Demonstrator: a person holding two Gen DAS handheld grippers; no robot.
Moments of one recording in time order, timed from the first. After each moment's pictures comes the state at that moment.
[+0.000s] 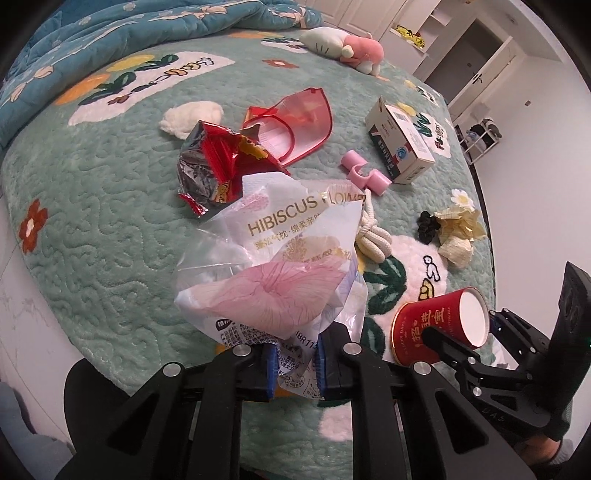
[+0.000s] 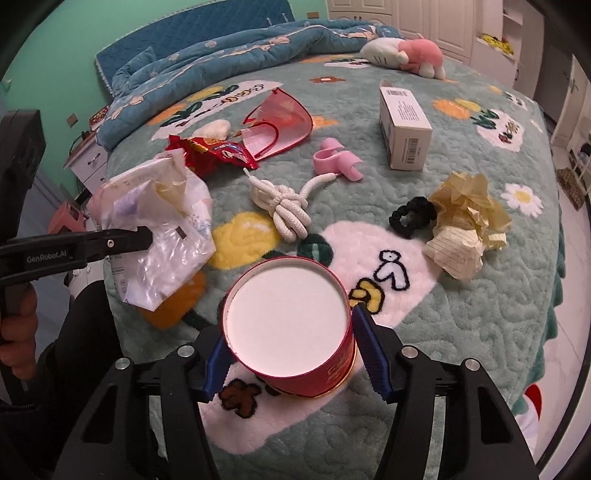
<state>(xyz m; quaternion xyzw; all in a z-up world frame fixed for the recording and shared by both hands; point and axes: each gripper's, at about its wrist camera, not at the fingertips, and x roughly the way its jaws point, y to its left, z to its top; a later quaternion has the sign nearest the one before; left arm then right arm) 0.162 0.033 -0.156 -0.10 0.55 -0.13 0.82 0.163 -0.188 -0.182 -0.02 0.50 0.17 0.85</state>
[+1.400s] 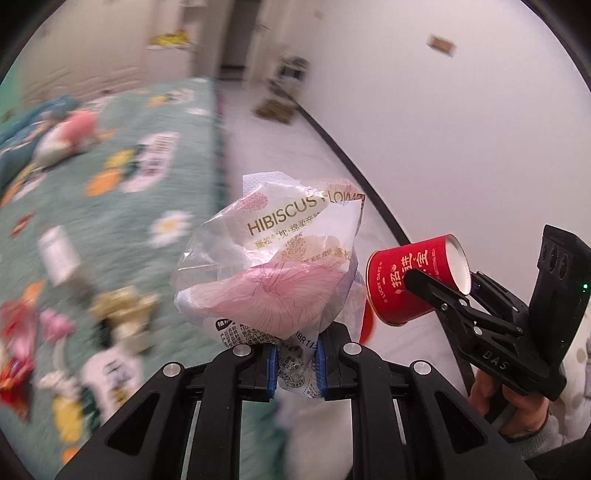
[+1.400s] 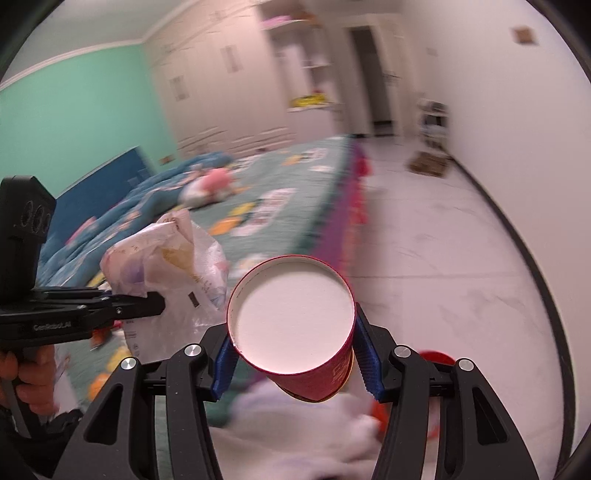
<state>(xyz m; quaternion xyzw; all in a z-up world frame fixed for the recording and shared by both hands) 0.118 -0.302 -0.066 0.11 0.46 -0.44 0.77 0.000 -0.497 -0.076 0.17 0.30 -0.10 0.93</state>
